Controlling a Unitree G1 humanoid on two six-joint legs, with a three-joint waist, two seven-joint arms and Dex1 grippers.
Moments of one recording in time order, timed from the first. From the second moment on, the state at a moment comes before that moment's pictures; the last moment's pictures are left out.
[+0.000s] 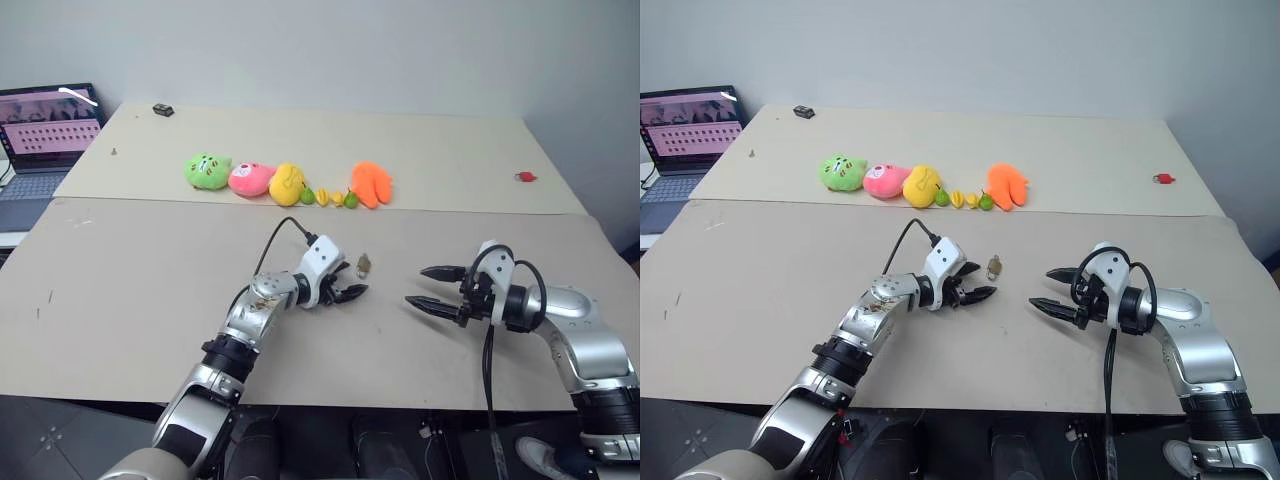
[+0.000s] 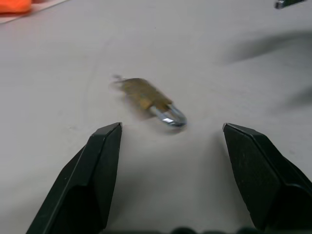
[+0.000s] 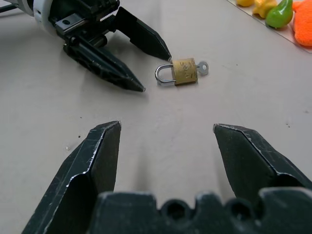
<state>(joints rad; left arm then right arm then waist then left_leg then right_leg) -0.61 0.14 -0.24 0.35 -0.12 0.36 -0.70 -0.25 -0.73 -0.05 -0.05 0.34 0.31 1.03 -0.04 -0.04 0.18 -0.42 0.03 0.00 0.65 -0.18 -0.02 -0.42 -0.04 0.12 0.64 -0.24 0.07</state>
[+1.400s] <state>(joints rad) -0.71 -0.02 -0.26 0.38 -0.10 0.61 -0.49 -0.23 -0.70 -0.06 -0.05 0.34 0.31 0.99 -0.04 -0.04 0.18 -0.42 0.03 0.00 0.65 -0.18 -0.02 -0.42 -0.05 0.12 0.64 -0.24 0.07</state>
